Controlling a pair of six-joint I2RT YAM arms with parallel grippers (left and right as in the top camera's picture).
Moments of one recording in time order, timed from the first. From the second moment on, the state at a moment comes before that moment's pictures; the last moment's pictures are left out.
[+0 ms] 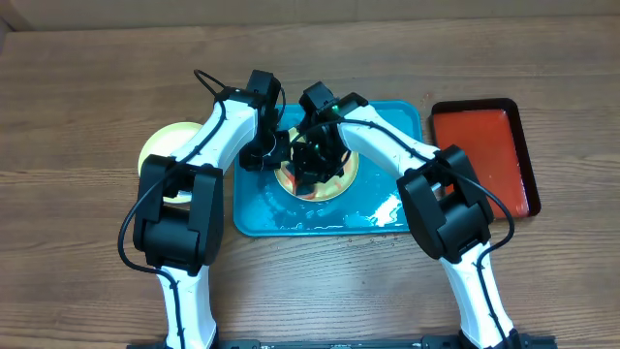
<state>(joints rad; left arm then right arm) -0.26 2.13 1.55 -0.95 0.14 -0.34 0.57 2.35 1.82 -0.98 -0.52 0.47</state>
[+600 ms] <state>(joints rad) -0.28 2.13 1.55 -0.93 0.16 -0.34 0.46 2.36 1.95 -1.18 -0.05 0.46</state>
